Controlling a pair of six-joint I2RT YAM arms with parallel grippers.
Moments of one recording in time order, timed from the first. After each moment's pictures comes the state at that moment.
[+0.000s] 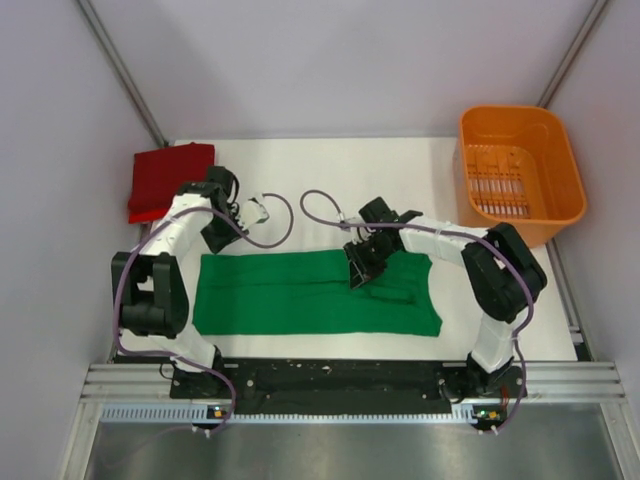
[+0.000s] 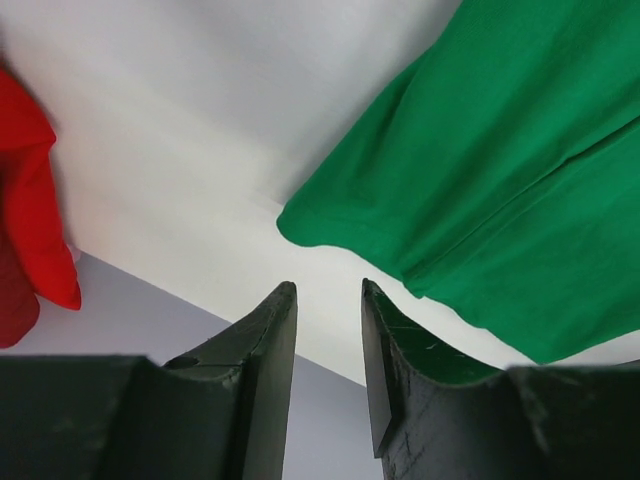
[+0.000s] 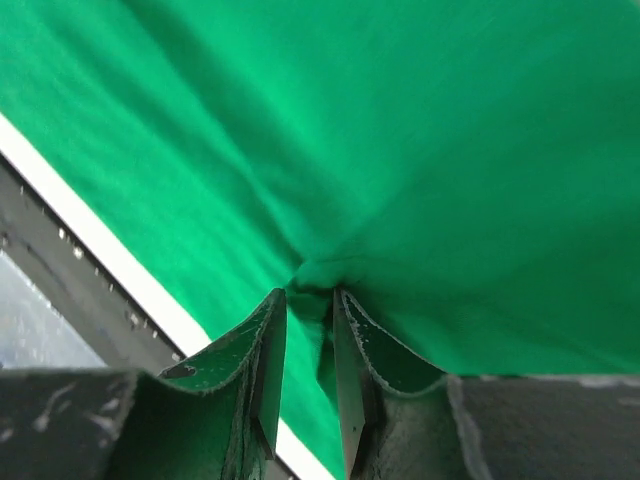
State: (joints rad) left arm -0.09 1.63 1.26 -0.97 -0.09 0.91; right arm 0.62 1.81 1.16 -0.53 -0.47 0.13
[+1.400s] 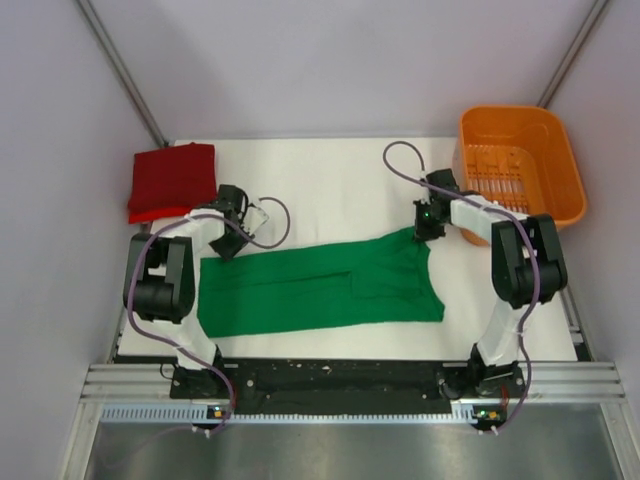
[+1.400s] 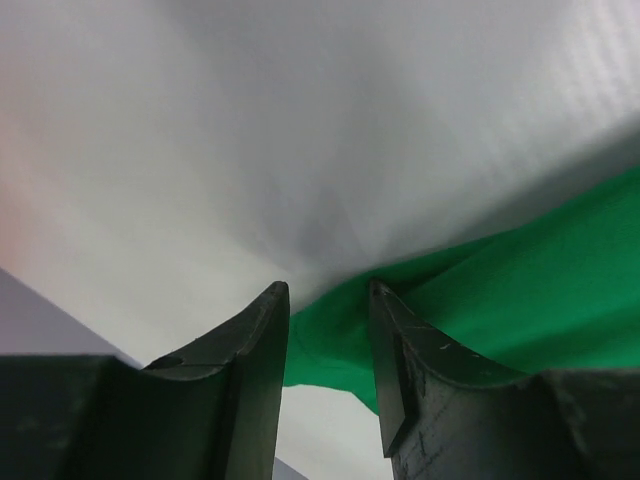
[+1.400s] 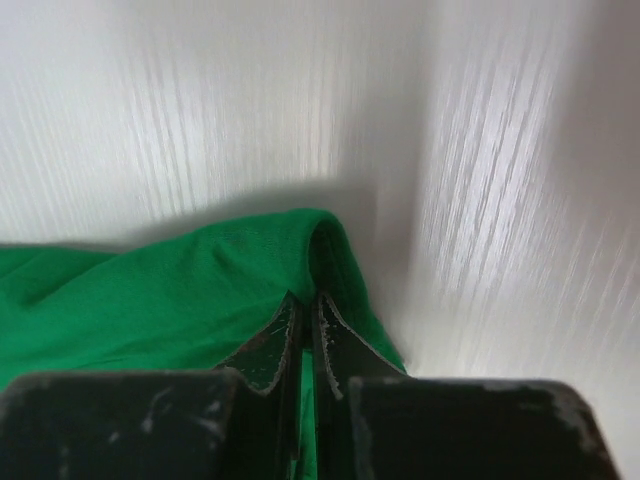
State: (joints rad) left arm -0.12 1.74 1.07 -0.57 -0.17 0.65; right arm 0.20 1.80 1.11 -0.43 -0.11 0.24
